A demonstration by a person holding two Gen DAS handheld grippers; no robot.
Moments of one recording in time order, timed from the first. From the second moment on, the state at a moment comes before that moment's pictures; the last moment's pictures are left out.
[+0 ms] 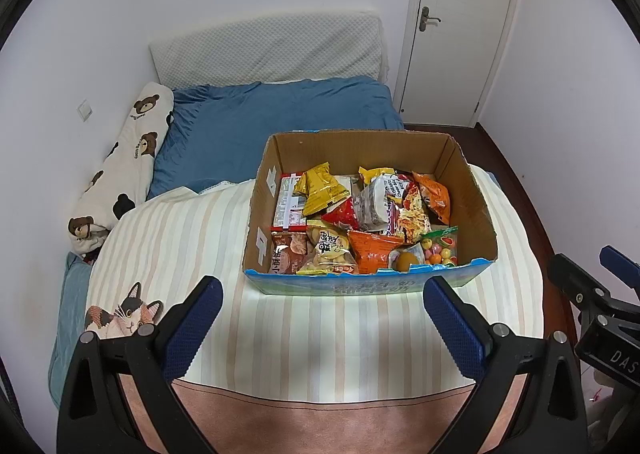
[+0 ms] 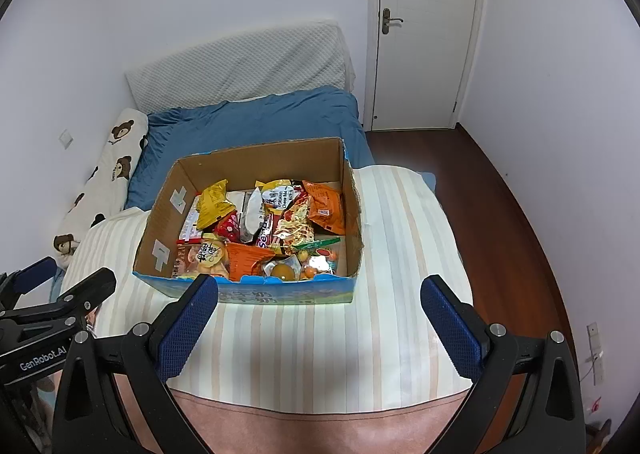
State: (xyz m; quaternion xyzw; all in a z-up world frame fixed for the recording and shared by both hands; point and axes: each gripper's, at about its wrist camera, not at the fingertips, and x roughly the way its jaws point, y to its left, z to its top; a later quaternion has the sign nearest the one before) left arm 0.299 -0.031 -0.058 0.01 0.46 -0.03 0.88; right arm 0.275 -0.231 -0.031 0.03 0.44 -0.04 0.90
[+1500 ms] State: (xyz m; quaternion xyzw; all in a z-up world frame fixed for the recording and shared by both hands) left arm 0.292 -0.030 -0.045 0.01 0.45 -0.03 0.89; right arm 0.266 -0.228 -0.027 0.04 0.44 -0.04 0.90
